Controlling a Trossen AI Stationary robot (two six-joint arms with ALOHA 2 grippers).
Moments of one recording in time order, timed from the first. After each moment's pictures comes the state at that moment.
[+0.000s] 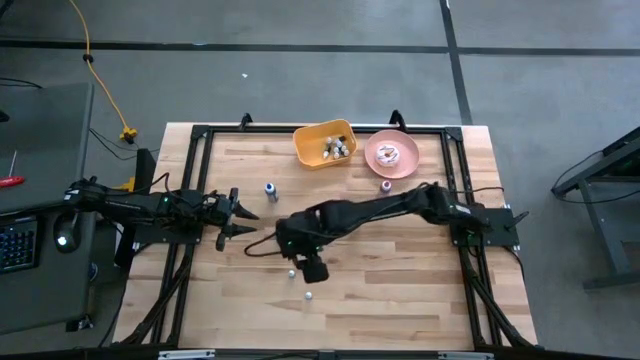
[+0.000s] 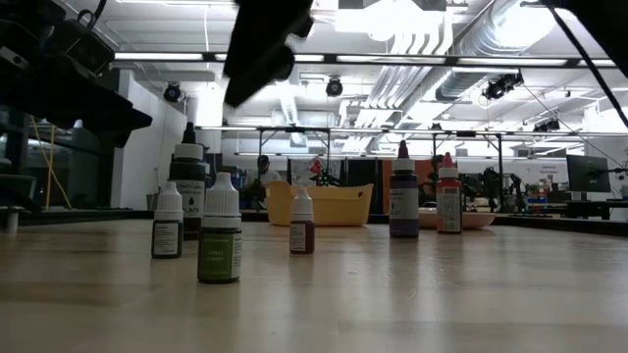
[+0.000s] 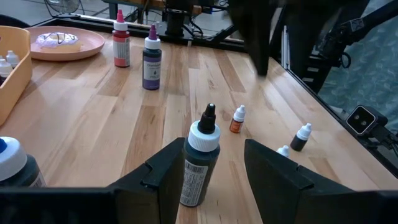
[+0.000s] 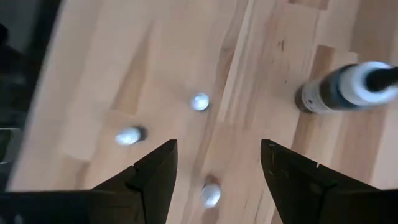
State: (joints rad) left arm -0.12 0.22 0.02 0.00 0.01 -0.16; right arm 0.18 2.30 2.24 -1.06 -0.14 -0.01
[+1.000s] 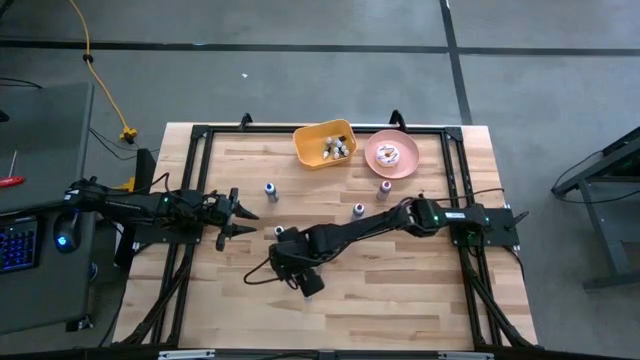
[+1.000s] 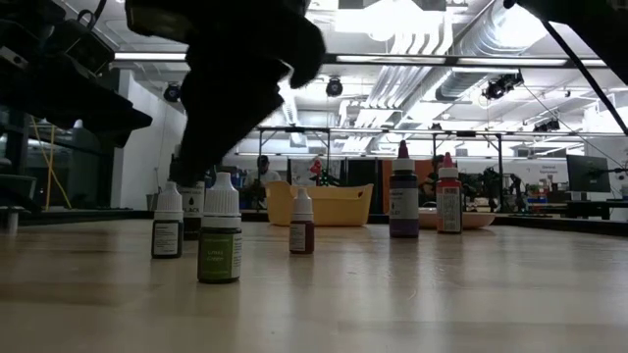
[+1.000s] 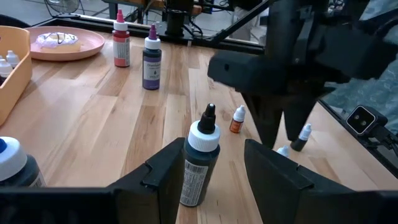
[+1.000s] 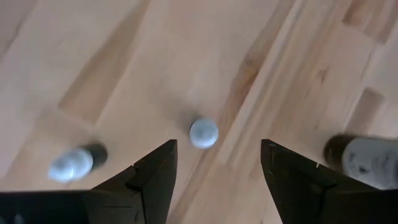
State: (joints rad) left arm -0.12 0.22 0.02 0.00 0.01 -0.16; right arm 0.24 2.46 2.24 -0.90 -0.04 -0.23
